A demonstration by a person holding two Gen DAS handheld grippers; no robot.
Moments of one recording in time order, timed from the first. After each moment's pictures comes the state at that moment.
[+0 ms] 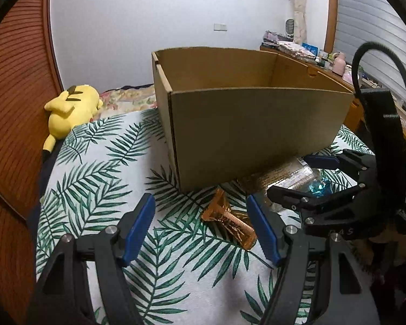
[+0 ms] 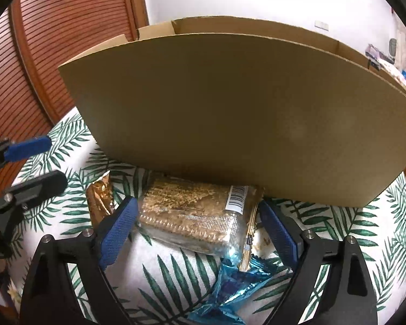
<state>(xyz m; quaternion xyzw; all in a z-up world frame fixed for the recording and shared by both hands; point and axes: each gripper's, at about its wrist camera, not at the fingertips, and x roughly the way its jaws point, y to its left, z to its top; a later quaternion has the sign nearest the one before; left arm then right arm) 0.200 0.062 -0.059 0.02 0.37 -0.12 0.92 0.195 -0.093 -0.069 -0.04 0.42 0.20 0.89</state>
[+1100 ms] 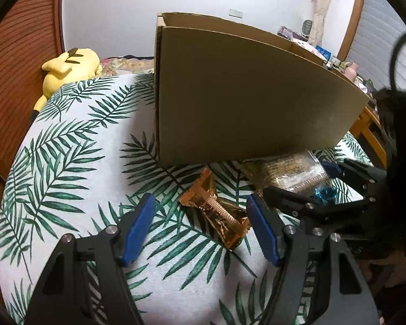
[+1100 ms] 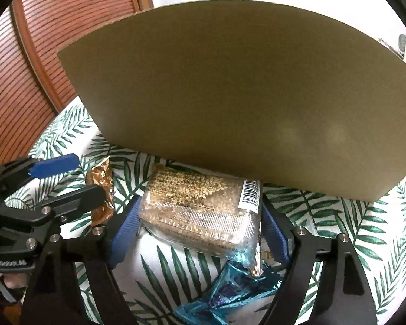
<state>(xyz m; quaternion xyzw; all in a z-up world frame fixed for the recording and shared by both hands) 0.215 0.051 -0.092 -0.05 0.42 -0.11 0.90 0.203 -0.091 -0.077 -0.04 0.44 0.22 0.87</state>
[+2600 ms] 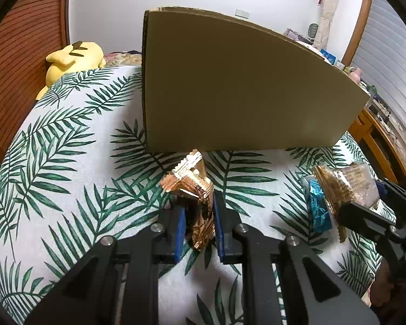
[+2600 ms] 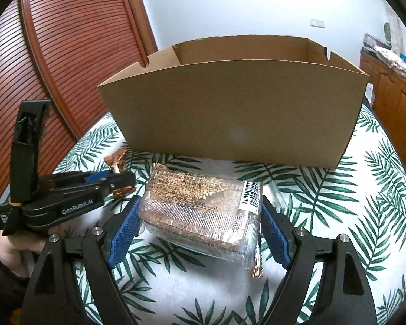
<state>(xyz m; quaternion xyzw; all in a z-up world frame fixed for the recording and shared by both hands) 0.203 0.034 -0.098 -0.07 0.43 -0.09 0.90 0.140 -0.145 -0.045 0.02 0.39 0.23 0.89</state>
